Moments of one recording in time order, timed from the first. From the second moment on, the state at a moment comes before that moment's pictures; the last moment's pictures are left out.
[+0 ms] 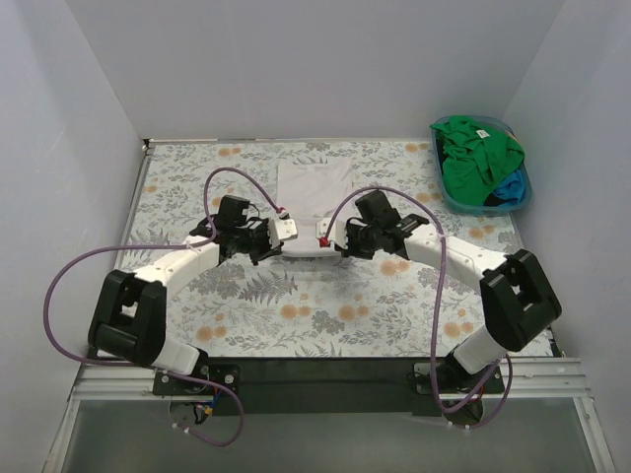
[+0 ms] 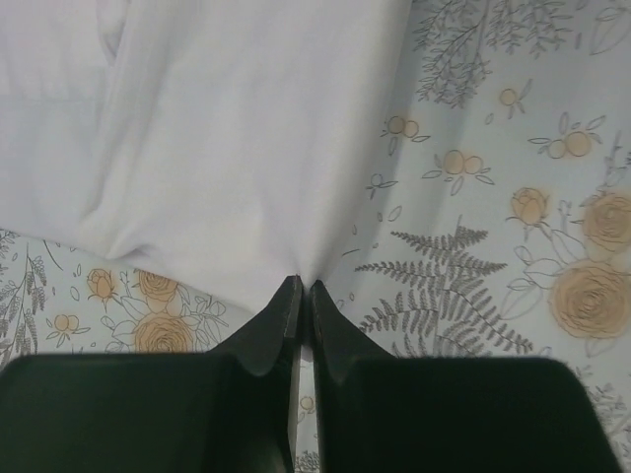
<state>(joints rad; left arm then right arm) -0.36 1.49 0.84 -0.23 0.60 0.83 0.66 1.59 1.03 -0.37 -0.34 -0.90</state>
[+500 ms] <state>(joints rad) -0.48 1.02 0.73 -0.74 0.76 0.81 0.88 1.12 0.86 -0.69 -0.49 -0.75</state>
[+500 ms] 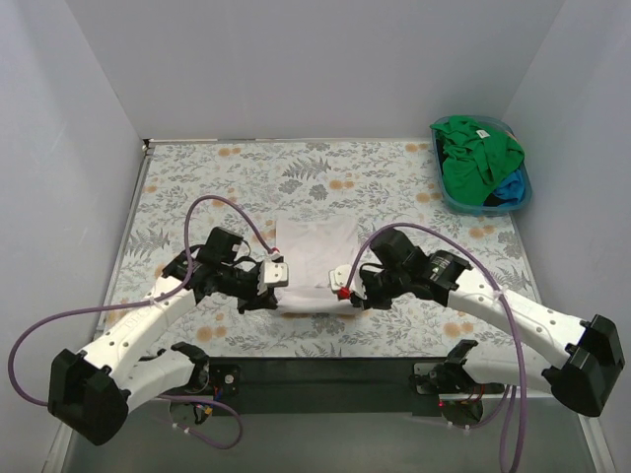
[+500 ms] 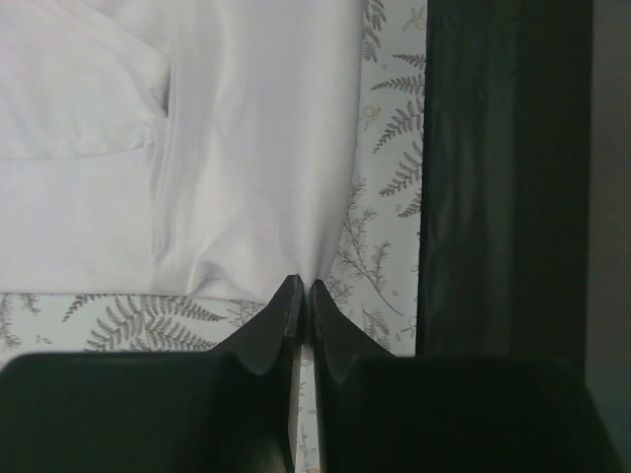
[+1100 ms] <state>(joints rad) -0.25 1.77 1.38 -0.69 0.78 0.66 0.48 1.75 1.43 -0.80 -0.62 -0.93</state>
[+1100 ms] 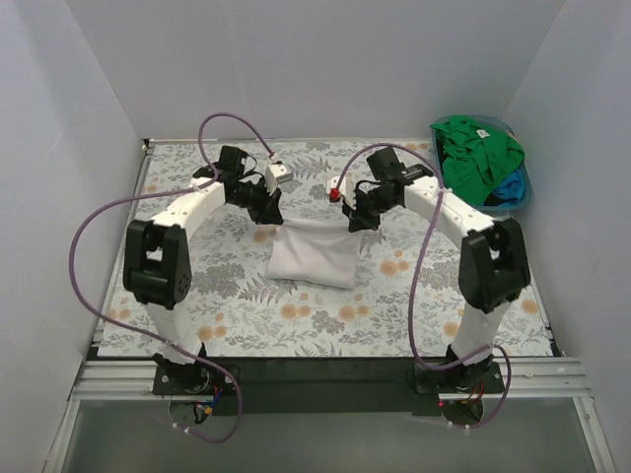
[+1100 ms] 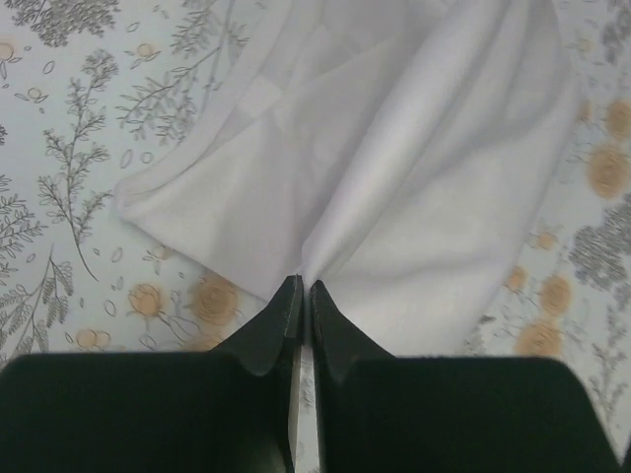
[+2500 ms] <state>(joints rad) -0.53 1.59 1.00 -0.40 0.76 0.52 0.39 1.91 1.43 -0.70 -0.99 -0.39</state>
